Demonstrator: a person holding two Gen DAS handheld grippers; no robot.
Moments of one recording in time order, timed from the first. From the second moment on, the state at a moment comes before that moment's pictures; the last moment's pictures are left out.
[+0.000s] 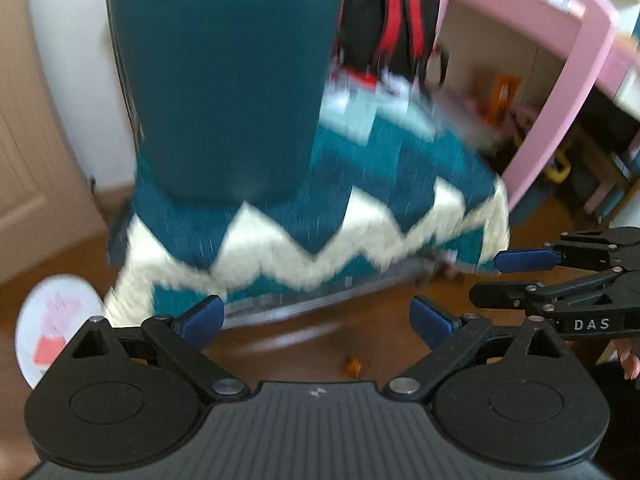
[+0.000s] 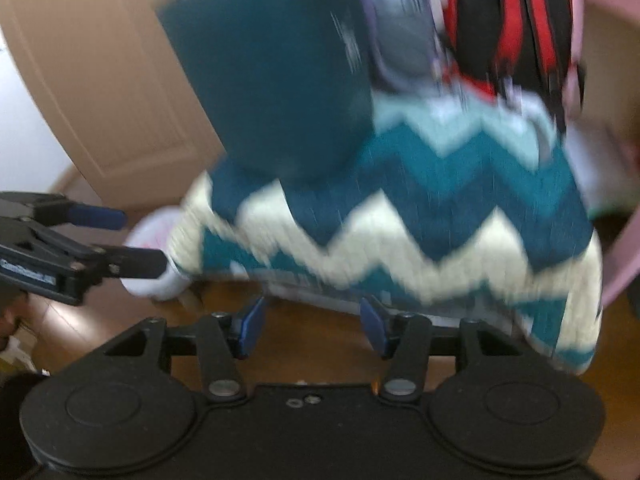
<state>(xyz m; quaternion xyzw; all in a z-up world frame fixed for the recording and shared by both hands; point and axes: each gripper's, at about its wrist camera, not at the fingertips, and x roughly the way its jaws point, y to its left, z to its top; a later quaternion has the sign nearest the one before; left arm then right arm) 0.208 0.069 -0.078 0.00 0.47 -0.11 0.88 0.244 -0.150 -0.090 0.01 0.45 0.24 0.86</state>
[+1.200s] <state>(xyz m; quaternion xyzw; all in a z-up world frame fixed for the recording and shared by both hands) 0.270 0.034 -0.503 0.12 0.66 -0.20 0.71 0.342 -0.112 -0.504 -0.03 0.69 0.18 0.70</state>
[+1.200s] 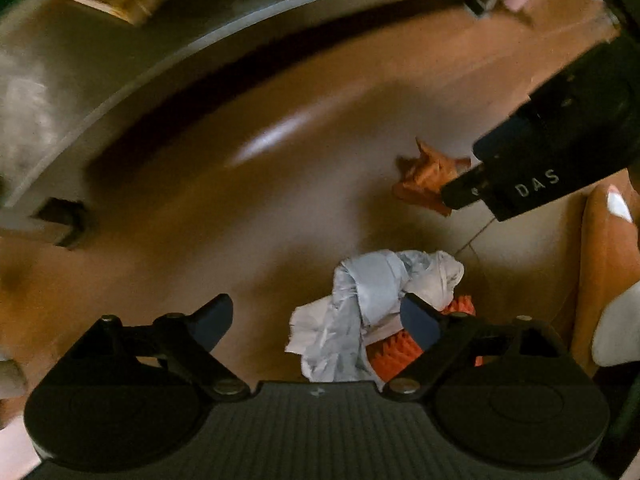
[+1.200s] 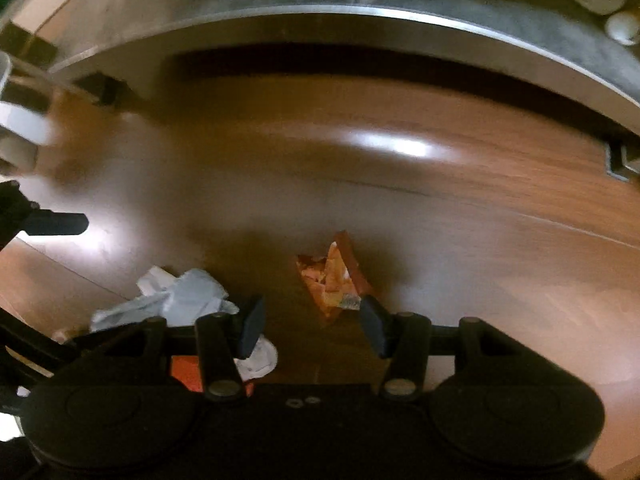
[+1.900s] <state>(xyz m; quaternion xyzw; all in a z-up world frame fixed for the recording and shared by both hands) 0.279 0.018 -0.551 0.08 0.69 -0.23 0.68 0.353 -0.101 -0.538 -0.07 0.68 0.16 0.71</state>
